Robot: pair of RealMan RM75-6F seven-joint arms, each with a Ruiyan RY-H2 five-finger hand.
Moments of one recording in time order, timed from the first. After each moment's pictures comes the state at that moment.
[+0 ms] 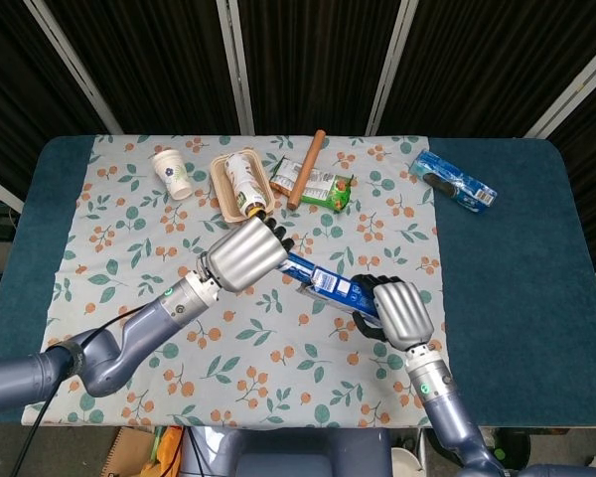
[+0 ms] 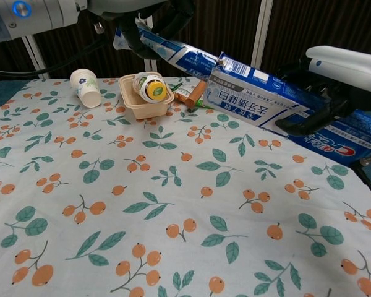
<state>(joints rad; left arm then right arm) -0.99 -1.35 -0.27 -1.66 1.45 0.95 0.76 0.54 -1.42 0.18 -2.03 -1.10 1.26 -0.49</state>
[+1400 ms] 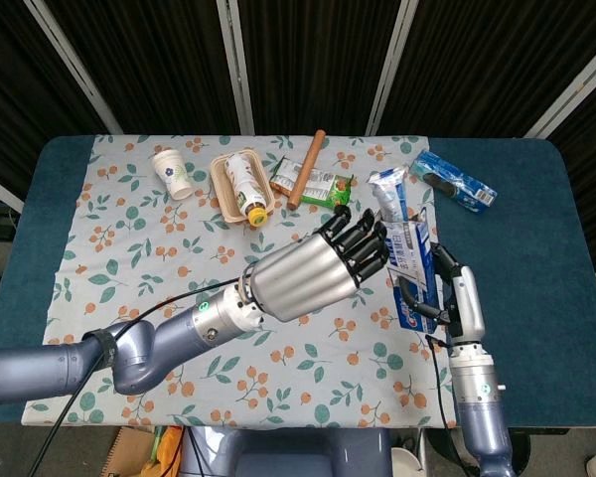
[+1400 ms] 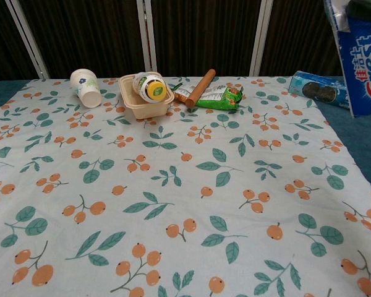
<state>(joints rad) -1.12 -1.35 -0.40 -1.76 1.62 1.10 0.81 0.33 -1.38 0.33 -2.11 -1.18 1.42 0.30</state>
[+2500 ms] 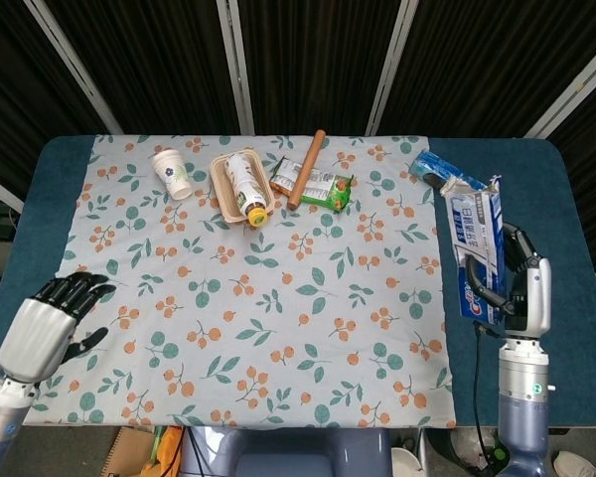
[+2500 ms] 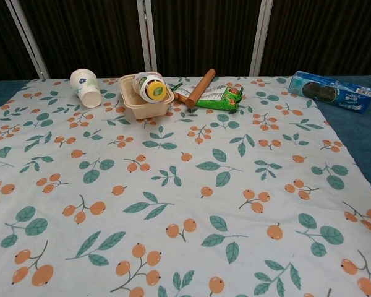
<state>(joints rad) -0.30 -1.19 0.11 -1.59 1.72 1.73 0.19 0.24 -1.32 0.41 -2.02 -1.28 1.52 0.48</state>
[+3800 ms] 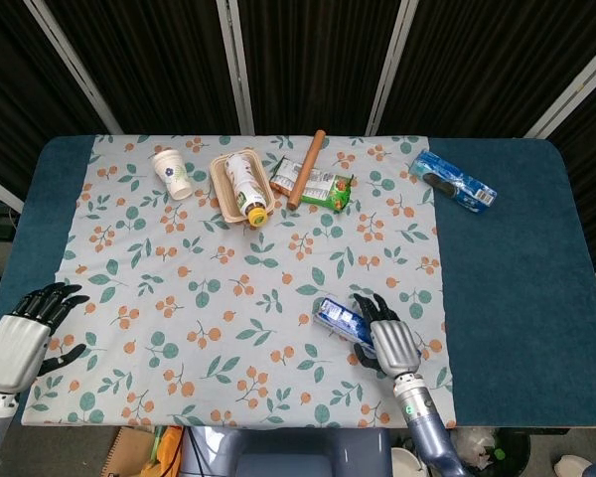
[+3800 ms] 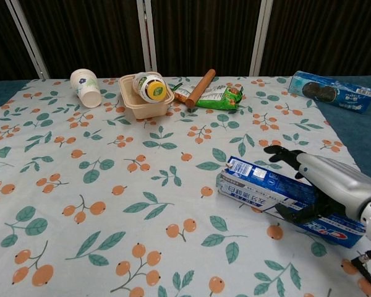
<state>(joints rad) -0.19 -1.24 0.08 -1.44 1.67 1.66 0.01 0.37 -1.72 0.09 -1.62 -1.22 1.20 -0.38</state>
